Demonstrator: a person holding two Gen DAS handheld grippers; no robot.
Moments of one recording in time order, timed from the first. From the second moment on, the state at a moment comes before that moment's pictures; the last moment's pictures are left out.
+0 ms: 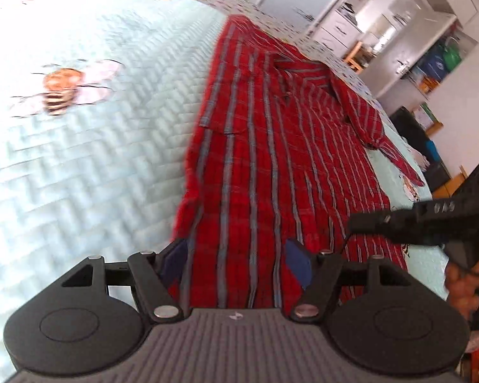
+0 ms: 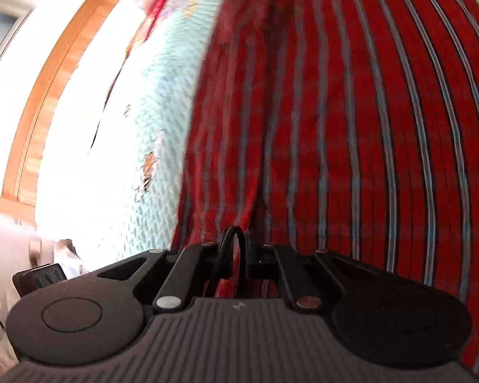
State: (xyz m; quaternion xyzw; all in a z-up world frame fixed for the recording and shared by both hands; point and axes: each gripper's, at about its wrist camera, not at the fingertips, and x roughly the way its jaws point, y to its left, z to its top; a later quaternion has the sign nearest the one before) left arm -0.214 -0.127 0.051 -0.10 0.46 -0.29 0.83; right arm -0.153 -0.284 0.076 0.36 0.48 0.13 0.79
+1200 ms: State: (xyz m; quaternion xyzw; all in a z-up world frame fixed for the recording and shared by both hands) left arm -0.242 -0.043 0.014 -0.26 0.62 -0.23 0.70; right arm -0.210 -0.250 0.043 0.33 0.65 0.40 0.55
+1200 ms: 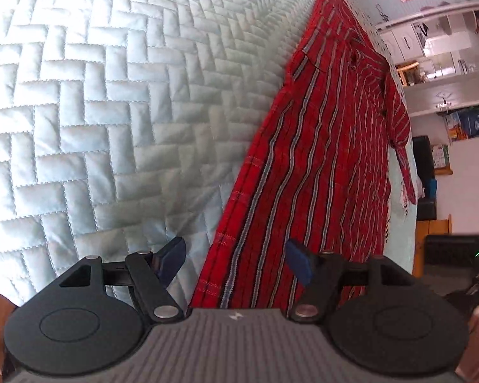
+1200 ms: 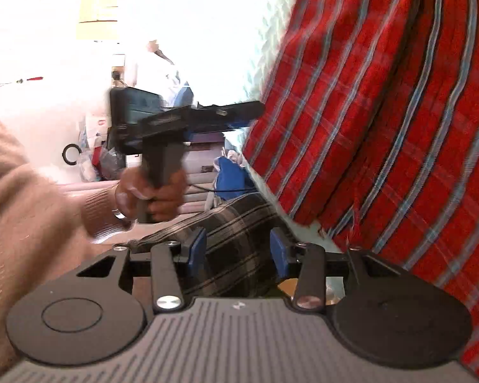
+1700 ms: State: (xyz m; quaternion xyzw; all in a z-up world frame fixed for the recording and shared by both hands) left arm -0.238 -0.054 0.019 -0.23 0.63 -0.23 0.71; right arm -0.222 -0.256 0.014 0.40 0.59 0.25 0.66
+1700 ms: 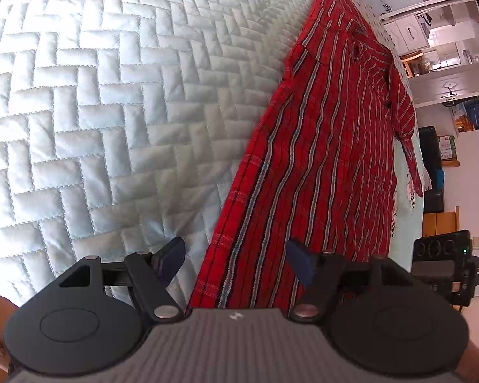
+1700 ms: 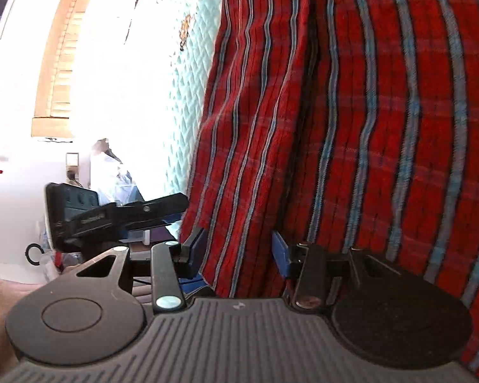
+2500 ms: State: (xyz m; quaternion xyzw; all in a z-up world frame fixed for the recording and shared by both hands) left arm -0.245 -0.079 0.028 -0.12 0.62 -0.26 0.73; right arm -0.223 -0.270 0.018 0.37 0.54 0.21 0.73
